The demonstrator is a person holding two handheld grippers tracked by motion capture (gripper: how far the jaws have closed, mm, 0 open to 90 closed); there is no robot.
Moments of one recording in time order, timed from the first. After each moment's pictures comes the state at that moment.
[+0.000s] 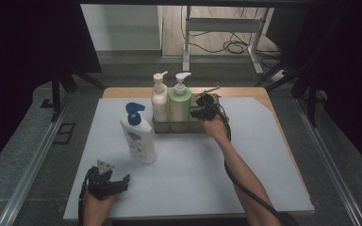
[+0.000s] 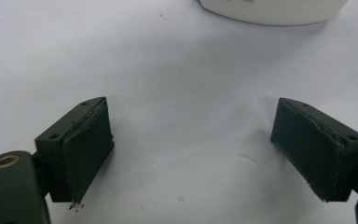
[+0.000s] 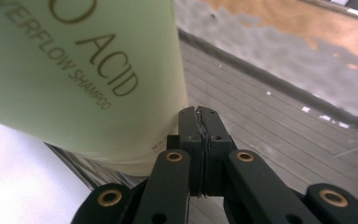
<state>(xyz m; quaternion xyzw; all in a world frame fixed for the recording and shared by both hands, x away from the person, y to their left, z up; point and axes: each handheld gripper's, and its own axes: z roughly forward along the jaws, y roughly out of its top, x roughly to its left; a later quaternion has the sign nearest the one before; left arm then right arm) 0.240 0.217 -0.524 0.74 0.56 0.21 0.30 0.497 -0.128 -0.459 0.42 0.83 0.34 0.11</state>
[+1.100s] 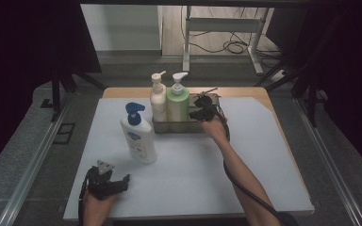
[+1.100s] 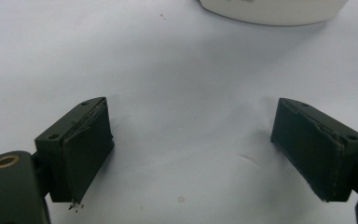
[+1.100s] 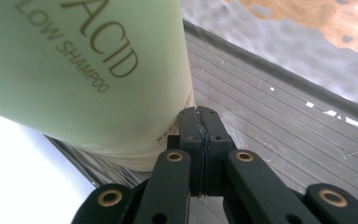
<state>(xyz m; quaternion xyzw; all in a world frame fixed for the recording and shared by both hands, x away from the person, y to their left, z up) 0.240 0.217 -0.524 0.74 0.56 0.21 0.30 0.495 -0.123 -0.461 0.42 0.84 0.34 0.10</state>
